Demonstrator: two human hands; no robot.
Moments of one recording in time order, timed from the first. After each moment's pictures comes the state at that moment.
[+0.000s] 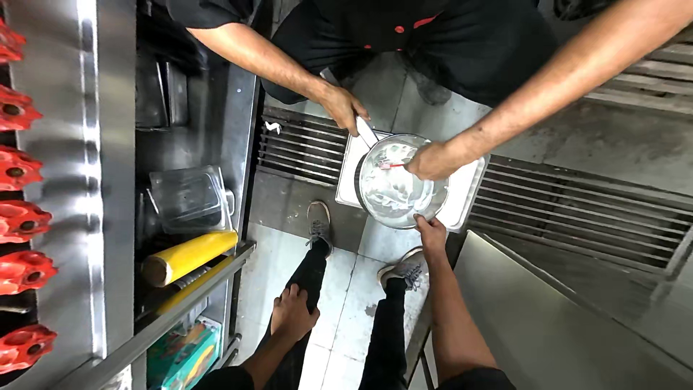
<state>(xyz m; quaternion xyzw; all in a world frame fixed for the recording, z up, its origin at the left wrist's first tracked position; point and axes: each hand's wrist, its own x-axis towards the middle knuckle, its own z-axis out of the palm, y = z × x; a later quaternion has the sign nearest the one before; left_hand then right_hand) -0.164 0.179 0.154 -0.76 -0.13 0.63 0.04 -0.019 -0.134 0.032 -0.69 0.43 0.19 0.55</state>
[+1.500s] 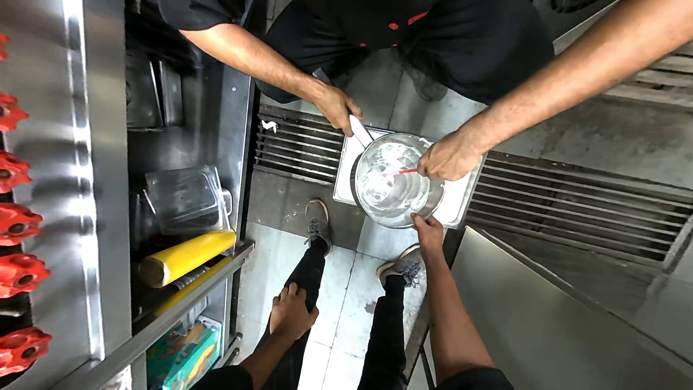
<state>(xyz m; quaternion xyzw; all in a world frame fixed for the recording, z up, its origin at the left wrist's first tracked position) -0.166 0.178 0.153 -0.76 -0.13 0.63 0.04 -0.026 -0.133 0.031 -0.67 0.43 0.18 0.58</state>
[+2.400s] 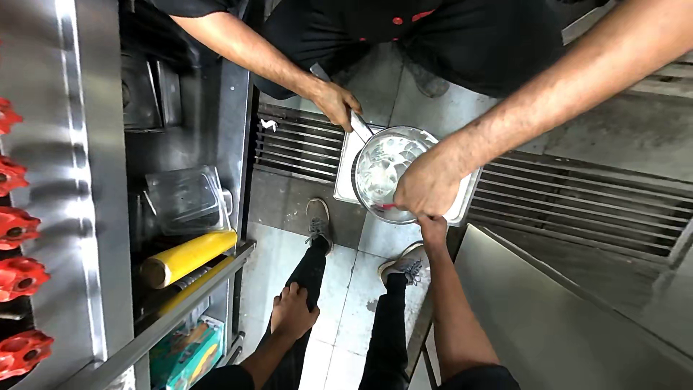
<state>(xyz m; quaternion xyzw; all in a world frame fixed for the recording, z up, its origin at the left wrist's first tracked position) -0.165 0.177 0.152 -0.76 -0.13 0.64 0.05 -0.019 -0.139 0.026 -0.70 0.40 0.16 0.57</state>
